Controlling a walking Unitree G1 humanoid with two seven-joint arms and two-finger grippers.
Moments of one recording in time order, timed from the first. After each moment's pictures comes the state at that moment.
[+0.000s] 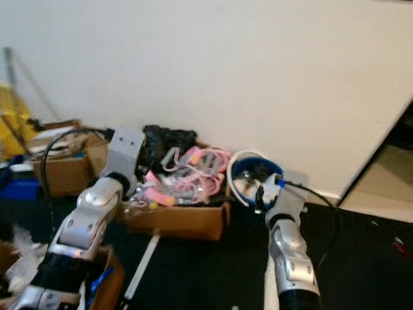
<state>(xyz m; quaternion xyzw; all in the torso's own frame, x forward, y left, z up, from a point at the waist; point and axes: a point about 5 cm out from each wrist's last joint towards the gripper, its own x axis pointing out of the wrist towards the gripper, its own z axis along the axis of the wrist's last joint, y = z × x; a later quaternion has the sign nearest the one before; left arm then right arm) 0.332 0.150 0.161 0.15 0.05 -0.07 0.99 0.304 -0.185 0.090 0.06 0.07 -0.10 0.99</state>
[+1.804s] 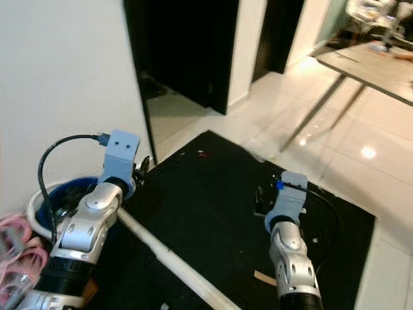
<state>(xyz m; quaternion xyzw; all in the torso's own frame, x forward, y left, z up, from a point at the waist) 0.330 0.154 0.149 0.12 0.07 -0.03 0.99 0.298 -0.185 0.087 0.06 0.09 -0.09 0.99</state>
